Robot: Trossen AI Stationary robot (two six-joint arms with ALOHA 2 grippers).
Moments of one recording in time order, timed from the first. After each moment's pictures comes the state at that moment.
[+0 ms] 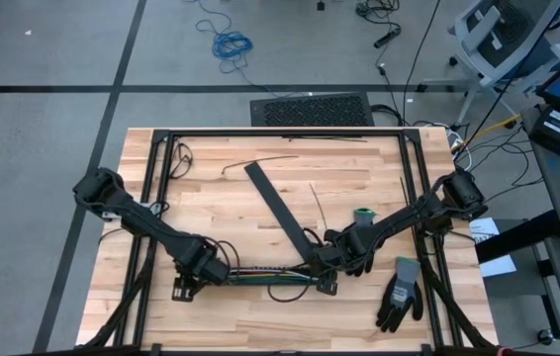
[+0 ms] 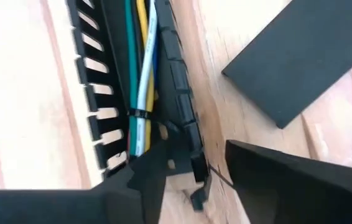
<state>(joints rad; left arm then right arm) -0.54 1.57 1.01 -1.18 0.31 -0.46 0.37 1.76 1.07 -0.51 0.02 0.64</state>
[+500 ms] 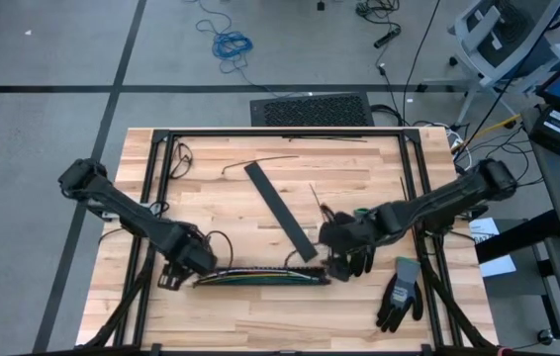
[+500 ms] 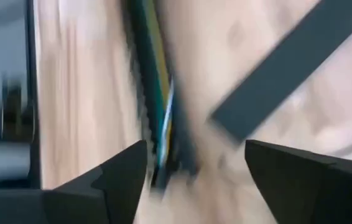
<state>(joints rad) -0.54 1.39 1.01 -1.32 0.19 -0.35 0.33 1.45 1.07 -0.60 0.07 0.61</state>
